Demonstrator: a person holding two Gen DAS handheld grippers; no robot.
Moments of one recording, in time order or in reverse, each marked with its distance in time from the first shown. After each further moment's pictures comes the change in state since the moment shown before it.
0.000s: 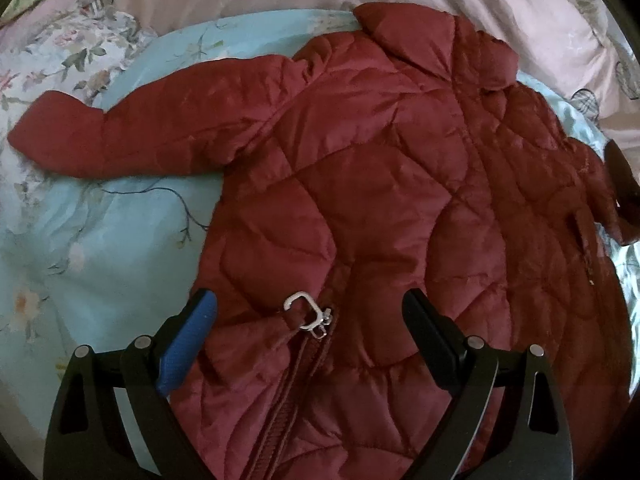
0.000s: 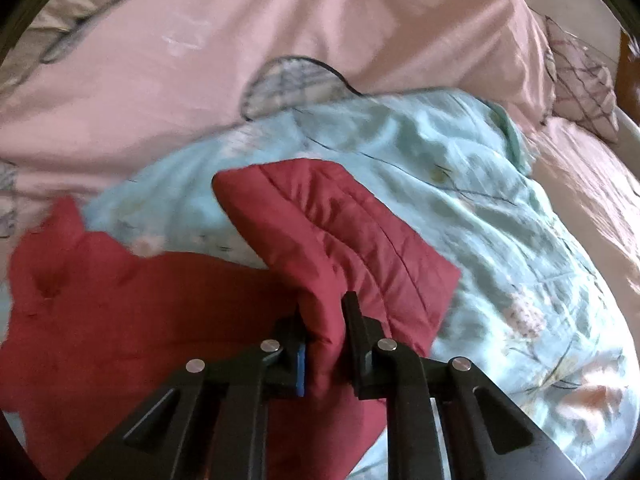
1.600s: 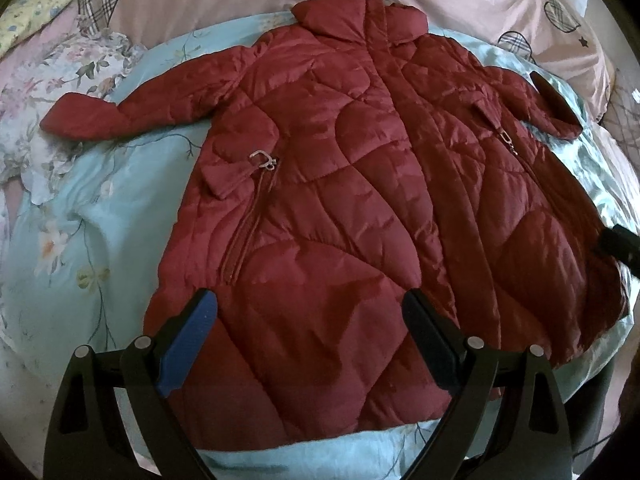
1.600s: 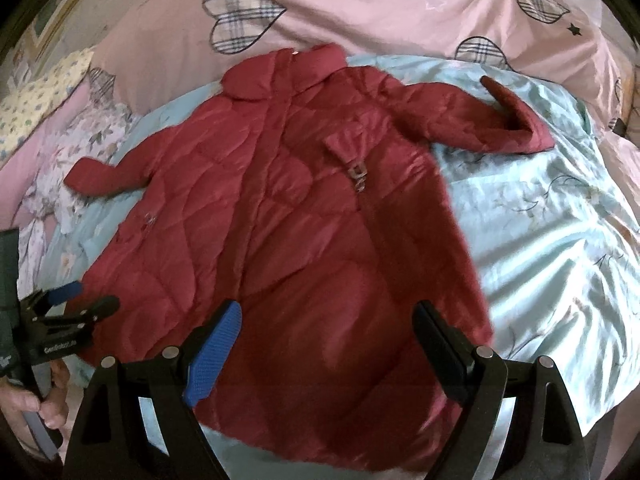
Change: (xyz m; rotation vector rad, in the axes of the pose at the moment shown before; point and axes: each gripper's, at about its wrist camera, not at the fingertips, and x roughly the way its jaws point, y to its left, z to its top) left arm -0.096 -0.032 -0.118 0.160 0.024 0.014; right arm -0.200 0.125 -0.249 -0.308 0.109 0.241
